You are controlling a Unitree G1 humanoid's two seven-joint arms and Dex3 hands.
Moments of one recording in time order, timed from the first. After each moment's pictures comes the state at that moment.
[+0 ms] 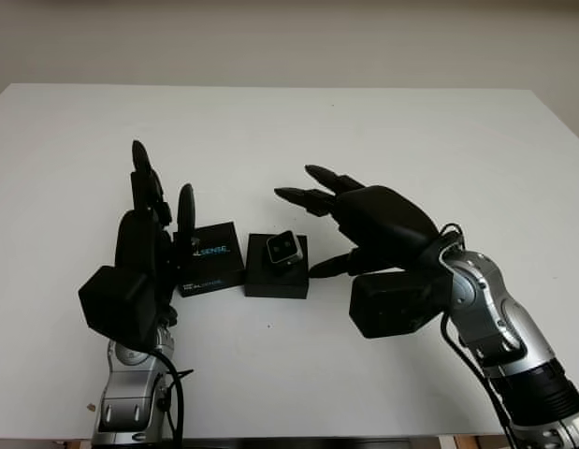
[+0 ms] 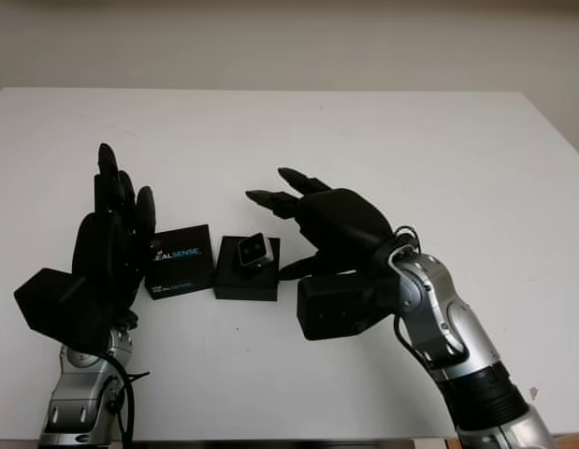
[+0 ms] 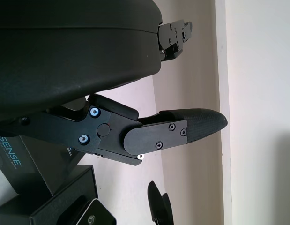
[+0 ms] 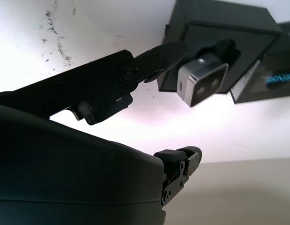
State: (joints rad) left arm -0.08 0.04 0.10 -0.12 0.01 -0.07 0.05; right arm -0.38 -0.47 0.24 -0.08 -0.61 -0.11 0.35
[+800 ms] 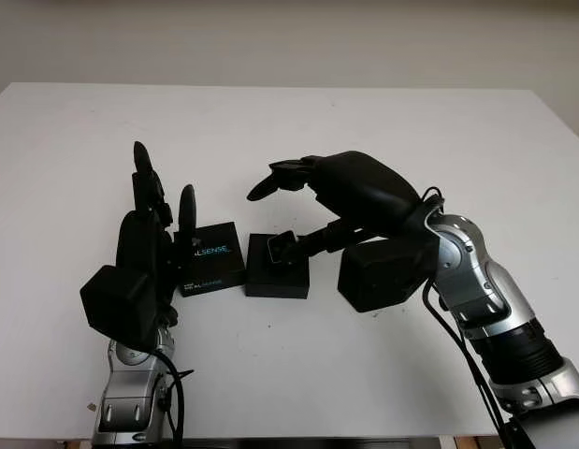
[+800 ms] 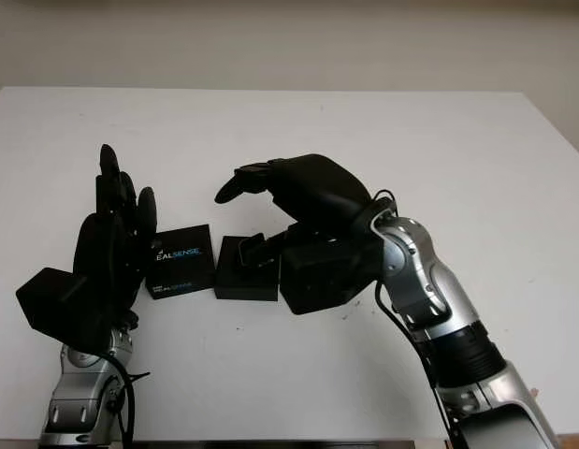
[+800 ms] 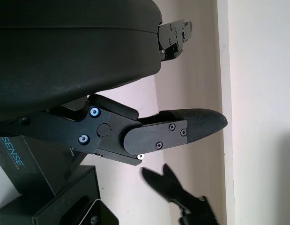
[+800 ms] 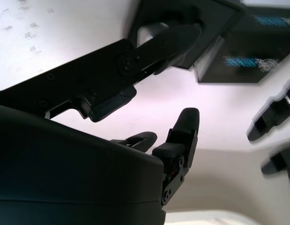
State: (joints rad) left arm -0.08 0.04 0.10 -0.12 0.02 -0.07 0.06; right arm -0.57 -0.46 0.34 0.01 -0.69 -0.21 0.35
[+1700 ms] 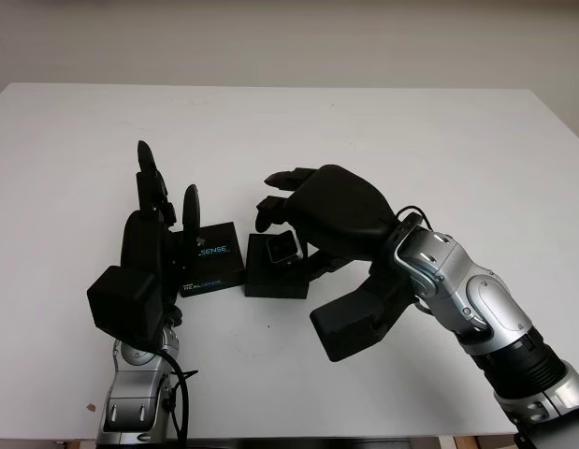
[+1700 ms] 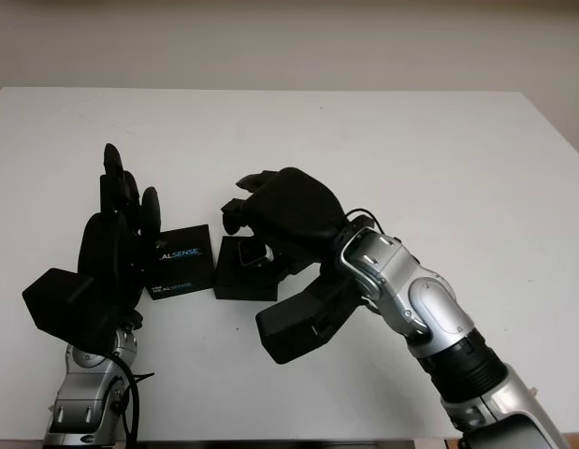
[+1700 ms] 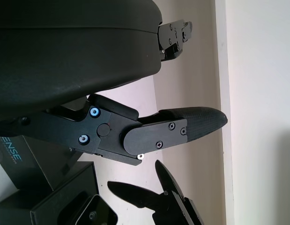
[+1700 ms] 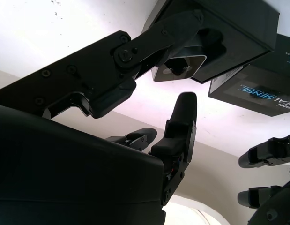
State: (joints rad) left arm -0.08 0.03 0.08 -0.12 0.04 -0.07 0.08; right arm -0.54 -0.47 0.41 -0.08 -0.98 -0.23 0.25
